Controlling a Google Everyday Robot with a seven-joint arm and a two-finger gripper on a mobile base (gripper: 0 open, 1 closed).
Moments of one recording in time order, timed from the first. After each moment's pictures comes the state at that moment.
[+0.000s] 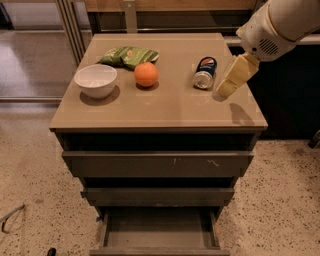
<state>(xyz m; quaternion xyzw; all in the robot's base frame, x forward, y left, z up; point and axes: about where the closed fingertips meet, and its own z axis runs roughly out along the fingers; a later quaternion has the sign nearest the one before) 0.575 -0.162 0.969 -0.54 0.78 0.01 0.31</state>
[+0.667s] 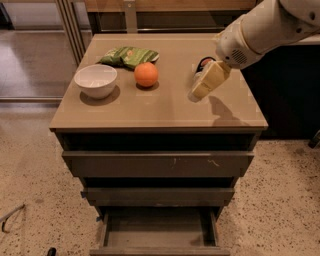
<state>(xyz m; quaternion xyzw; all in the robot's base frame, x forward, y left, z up) 0.607 -0.117 0.942 -0.54 0.76 0.07 0.36</state>
